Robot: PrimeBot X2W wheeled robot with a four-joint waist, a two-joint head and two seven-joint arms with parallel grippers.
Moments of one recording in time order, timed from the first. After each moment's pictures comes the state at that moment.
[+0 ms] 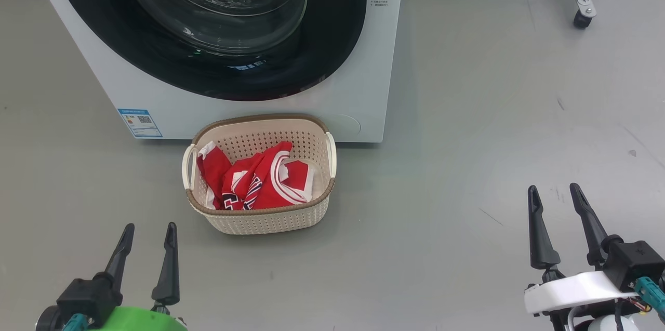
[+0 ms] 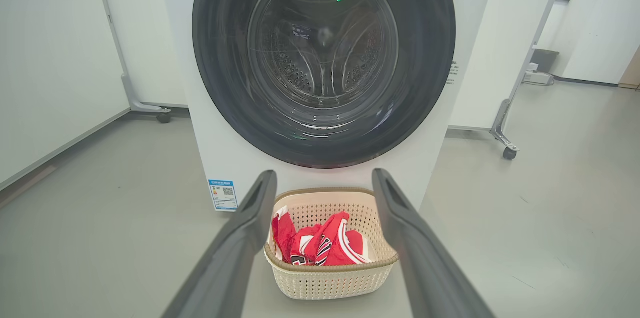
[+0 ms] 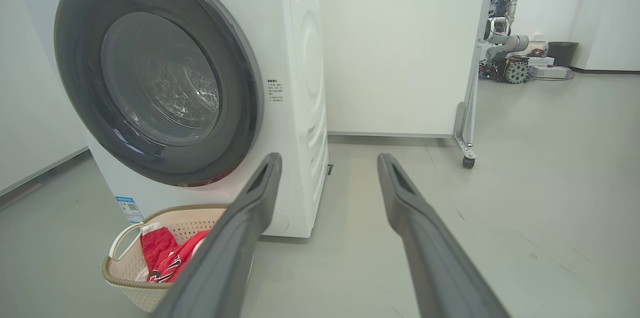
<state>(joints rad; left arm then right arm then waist) 0.05 0.07 -0.05 0.16 -0.34 -0.13 -0.26 0.10 -0.04 0.00 0.03 0.21 0.06 -0.25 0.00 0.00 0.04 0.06</state>
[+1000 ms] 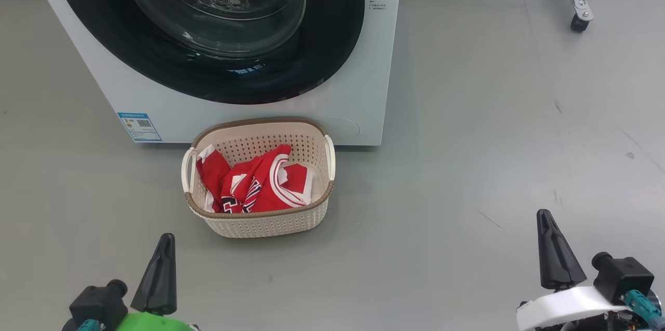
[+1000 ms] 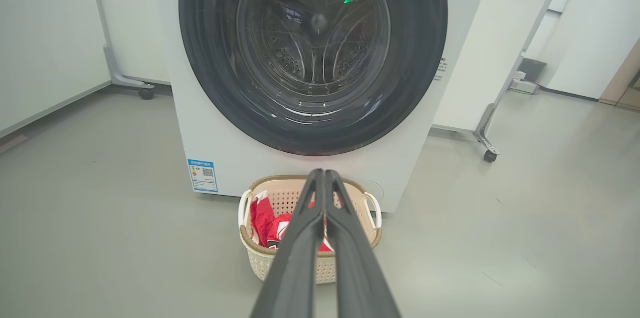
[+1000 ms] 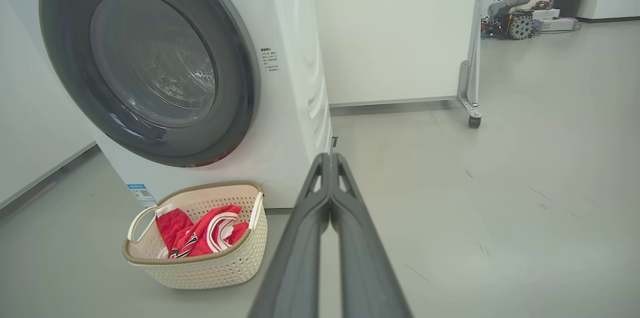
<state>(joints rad) 0.07 0.06 -0.11 0.18 -0.42 -0.13 -0.26 0.12 -0.02 0.01 0.11 0.26 0.07 -0.25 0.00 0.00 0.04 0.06</state>
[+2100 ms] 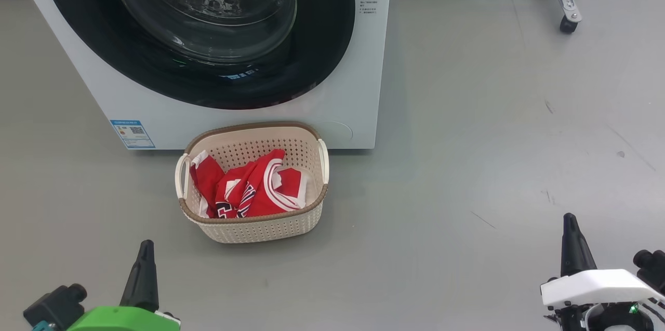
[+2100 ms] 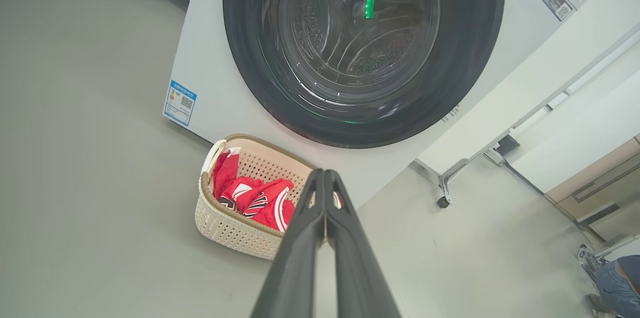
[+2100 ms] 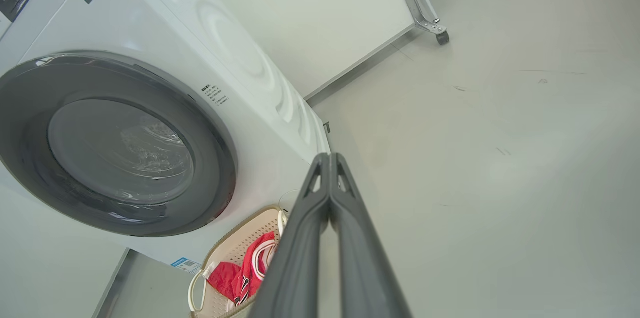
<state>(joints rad) 0.06 0.06 -0.07 0.19 -0.86 -0.13 -0.14 0.09 -0.03 -0.02 0.15 0.76 0.08 -0.14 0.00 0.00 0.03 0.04</state>
